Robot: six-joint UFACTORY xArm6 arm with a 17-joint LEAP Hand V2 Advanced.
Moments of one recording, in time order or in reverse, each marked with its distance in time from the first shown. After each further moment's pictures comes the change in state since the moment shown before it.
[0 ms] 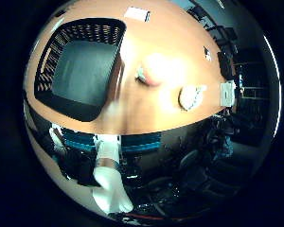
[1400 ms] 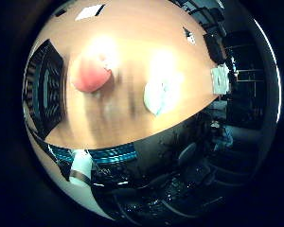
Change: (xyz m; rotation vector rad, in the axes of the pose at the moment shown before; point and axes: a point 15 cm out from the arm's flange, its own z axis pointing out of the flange) arm 0.214 -0.028 0.013 -0.002 0.118 0.185
